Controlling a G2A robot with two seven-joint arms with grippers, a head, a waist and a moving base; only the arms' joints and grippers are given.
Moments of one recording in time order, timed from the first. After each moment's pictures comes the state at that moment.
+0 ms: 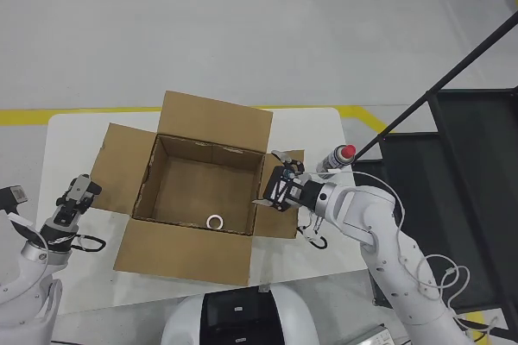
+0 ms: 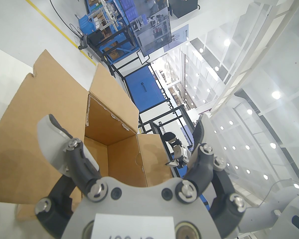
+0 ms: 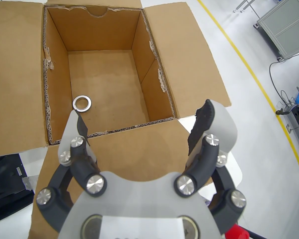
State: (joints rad) left arm 1.72 -1.03 -1.74 -1.76 -0.12 -0.57 -0.33; right arm -1.37 -1.20 1.29 -1.96 -1.47 -0.69 0.42
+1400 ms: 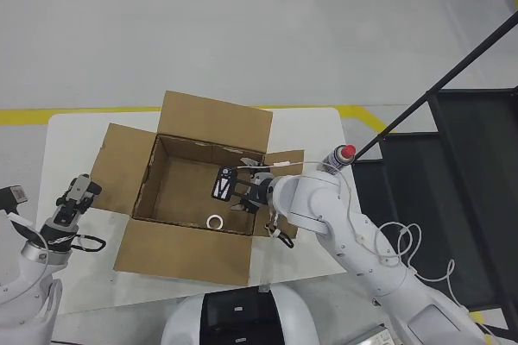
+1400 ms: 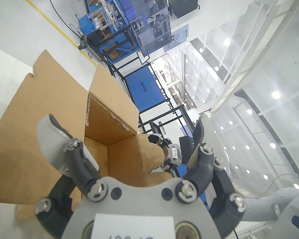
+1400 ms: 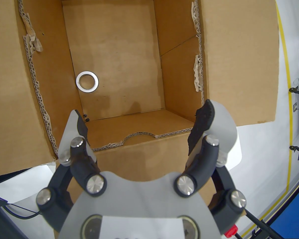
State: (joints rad) left arm 1.72 -1.03 -1.74 -1.76 -0.12 -0.57 -0.33; right arm -1.07 -1.26 0.95 -1.85 -1.34 -0.51 1.01
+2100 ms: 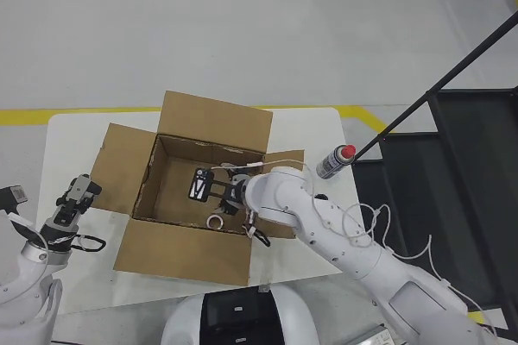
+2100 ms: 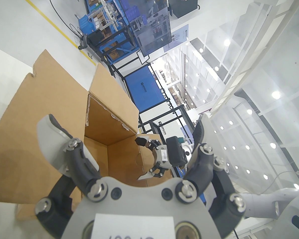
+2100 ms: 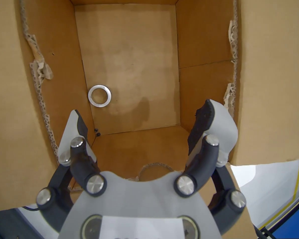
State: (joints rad) left arm 1.72 -1.03 -1.74 -1.76 -0.12 -0.57 -0.33; right arm -0.88 -1.34 0.75 -1.61 -1.26 -0.40 1.00
